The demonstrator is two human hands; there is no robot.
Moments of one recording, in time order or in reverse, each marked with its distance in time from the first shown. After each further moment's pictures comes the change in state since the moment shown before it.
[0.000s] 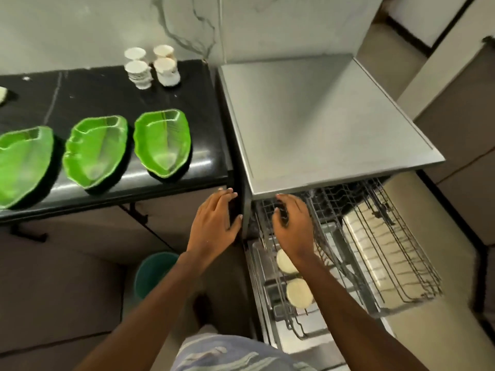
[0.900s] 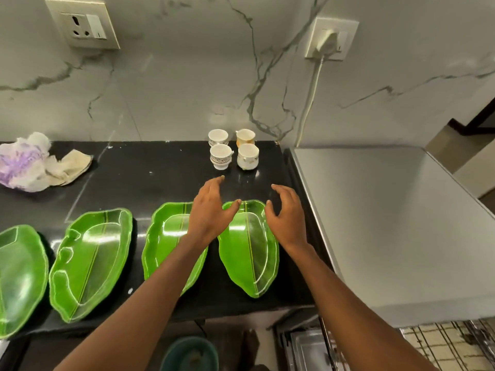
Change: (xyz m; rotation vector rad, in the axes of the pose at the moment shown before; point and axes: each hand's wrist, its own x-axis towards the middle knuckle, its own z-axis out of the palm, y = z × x) left_hand 0.231 -0.223 -0.153 -0.014 0.198 -0.223; right_hand 0.264 -0.178 0.206 0.107 0.011 -0.185
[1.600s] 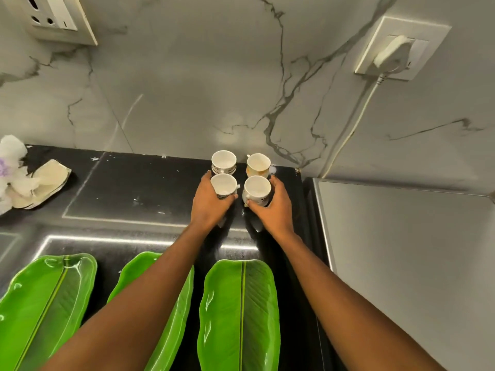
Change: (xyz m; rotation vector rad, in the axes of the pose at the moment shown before) left_hand 0.171 -0.050 0.068 -0.255 0.043 -0.436; right_hand 0.173 0.057 0.109 0.239 -0.219 0.227
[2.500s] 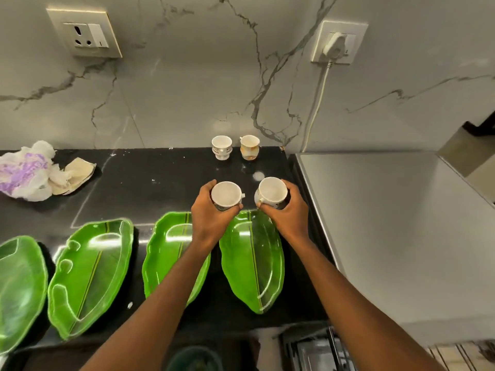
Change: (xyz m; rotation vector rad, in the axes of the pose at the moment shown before) left_hand -0.170 -0.013 -0.061 -0.173 0.076 0.220; right_hand -0.176 -0.038 -0.056 0.057 0.219 -0.028
